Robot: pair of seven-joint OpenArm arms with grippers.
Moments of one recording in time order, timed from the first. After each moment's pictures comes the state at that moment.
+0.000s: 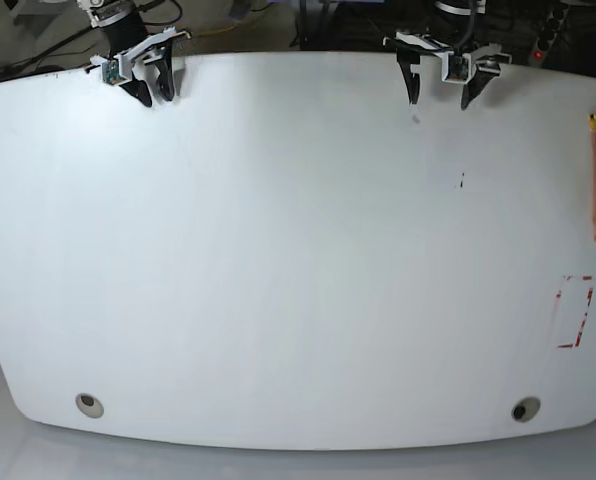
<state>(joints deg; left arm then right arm) 52.9 5.9 -10.2 106.9 9.1 -11.2 -5.0 -42.5 8.6 22.7 87.5 4.1 34.5 11.5</state>
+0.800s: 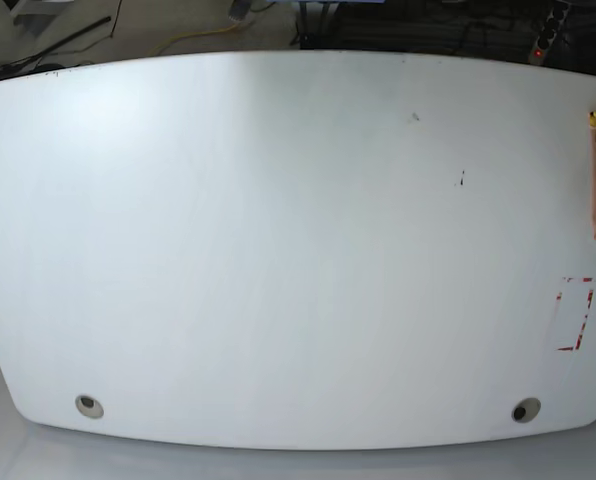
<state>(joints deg) 51.6 2.7 -10.6 68.9 8.6 -10.5 -6.3 -42.2 13.3 9.6 48.7 11.5 34.1 12.9</state>
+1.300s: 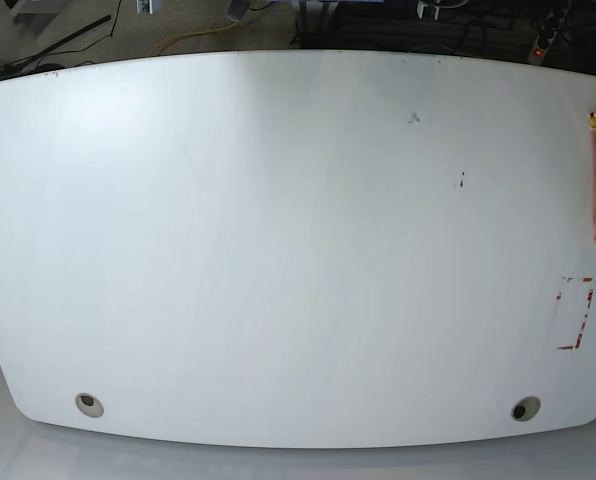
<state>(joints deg) 20.9 -3.3 -11.7 26.2 8.6 -10.4 -2.8 -22.7 13.6 8.3 22.0 11.3 33.9 13.0</state>
